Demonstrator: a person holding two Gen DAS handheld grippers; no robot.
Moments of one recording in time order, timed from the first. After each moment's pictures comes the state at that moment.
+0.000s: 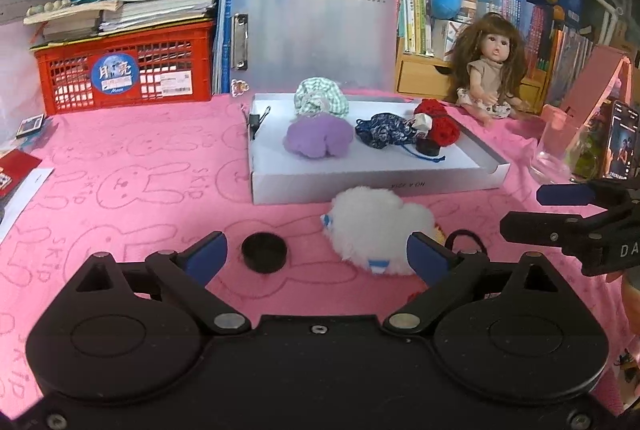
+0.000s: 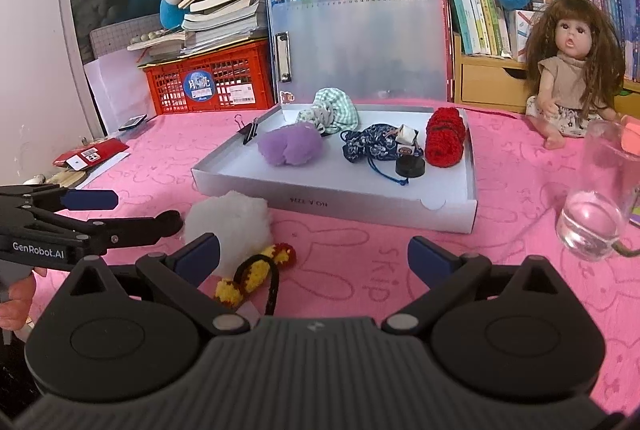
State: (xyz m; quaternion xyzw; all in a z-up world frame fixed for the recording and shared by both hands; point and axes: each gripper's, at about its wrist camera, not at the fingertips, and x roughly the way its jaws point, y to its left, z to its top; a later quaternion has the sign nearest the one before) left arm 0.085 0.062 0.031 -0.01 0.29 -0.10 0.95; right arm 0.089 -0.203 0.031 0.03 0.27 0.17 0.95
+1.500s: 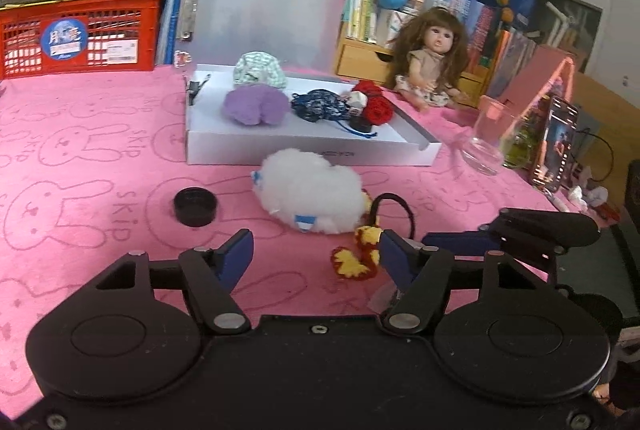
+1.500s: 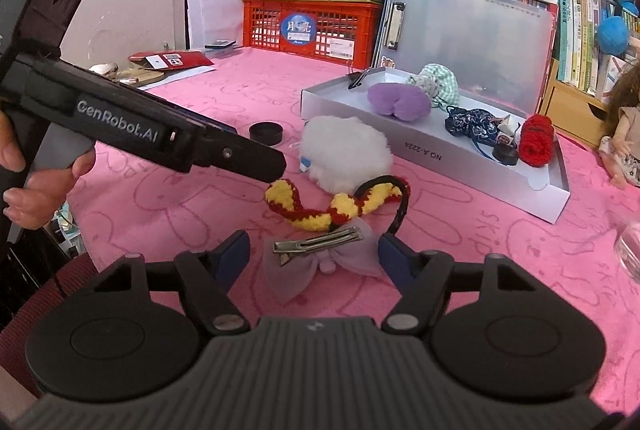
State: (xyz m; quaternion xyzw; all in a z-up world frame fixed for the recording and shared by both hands) left arm 0.064 0.058 0.019 -0.05 0.31 -0.19 0.93; right arm 0.039 -0.144 0.002 -0.11 0.27 0.27 0.92
